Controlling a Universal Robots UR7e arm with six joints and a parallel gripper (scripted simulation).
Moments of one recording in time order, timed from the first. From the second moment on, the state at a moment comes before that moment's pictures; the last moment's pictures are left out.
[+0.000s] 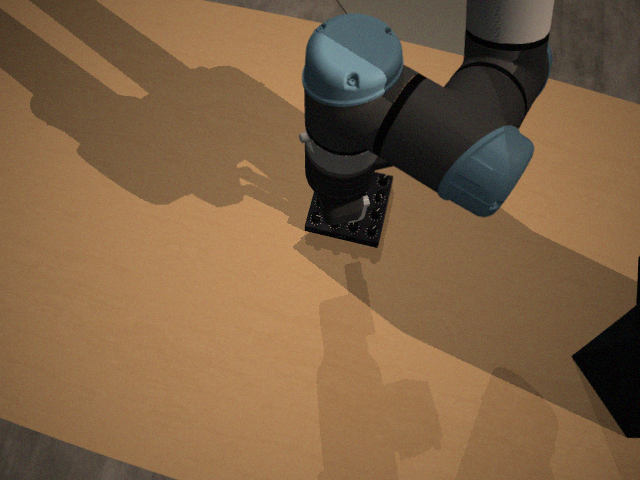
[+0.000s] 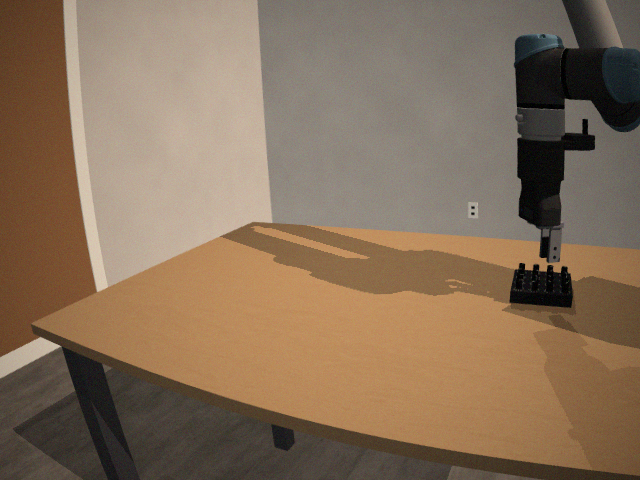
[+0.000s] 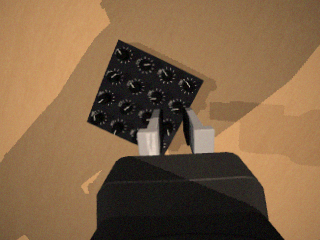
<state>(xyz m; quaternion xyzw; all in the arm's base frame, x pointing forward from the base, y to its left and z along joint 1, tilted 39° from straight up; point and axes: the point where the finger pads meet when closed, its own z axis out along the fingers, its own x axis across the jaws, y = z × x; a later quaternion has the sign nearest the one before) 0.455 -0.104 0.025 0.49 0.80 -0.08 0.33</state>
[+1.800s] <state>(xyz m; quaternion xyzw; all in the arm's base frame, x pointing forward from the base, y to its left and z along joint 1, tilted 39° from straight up) 0.462 -0.091 0.034 0.92 0.20 0.18 0.28</state>
